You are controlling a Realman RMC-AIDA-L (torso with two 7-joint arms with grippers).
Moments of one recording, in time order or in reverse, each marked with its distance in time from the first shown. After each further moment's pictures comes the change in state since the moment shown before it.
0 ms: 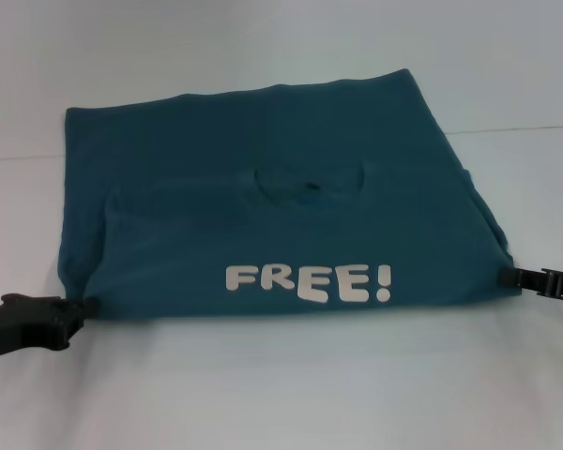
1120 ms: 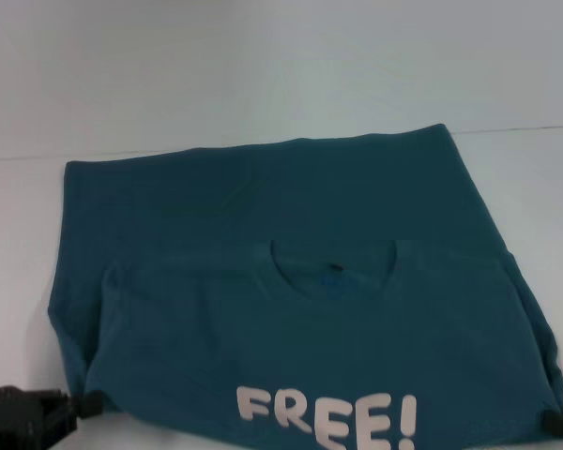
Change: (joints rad) left arm 0.125 0.001 -0.183 0.015 0.034 0.484 0.054; right arm -0.310 0.041 0.135 0.000 -0.008 -0.396 -0.520
